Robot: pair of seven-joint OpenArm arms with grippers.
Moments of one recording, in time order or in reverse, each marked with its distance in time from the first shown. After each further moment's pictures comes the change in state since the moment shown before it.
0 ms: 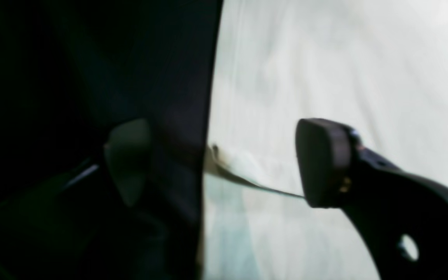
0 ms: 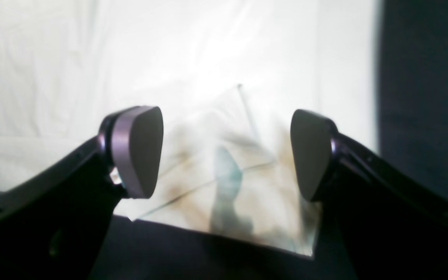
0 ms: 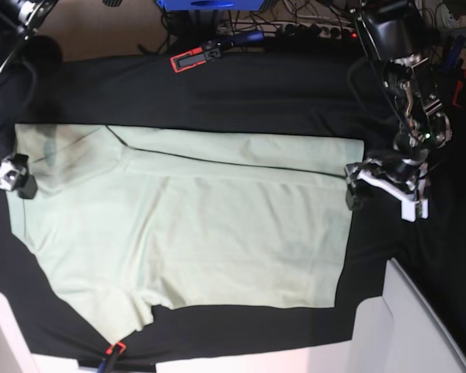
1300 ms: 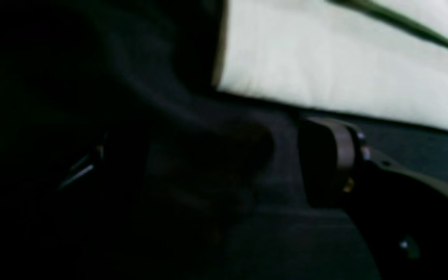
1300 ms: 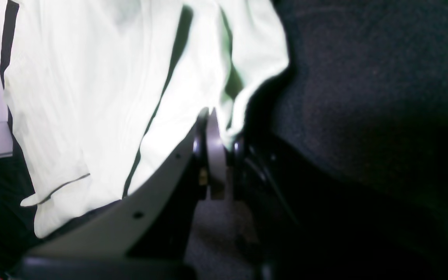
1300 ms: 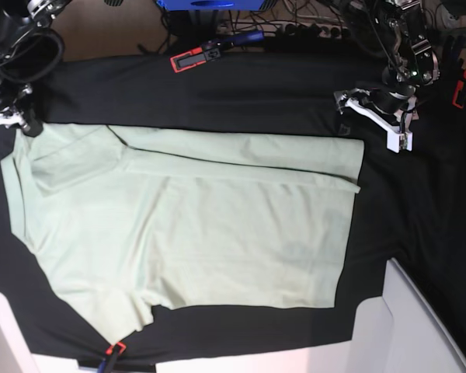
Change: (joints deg) left arm 14.4 1.8 0.6 2.1 0.1 -0.2 0.0; right arm -0.5 -2.8 16.2 -24.7 1.2 0.1 3.1
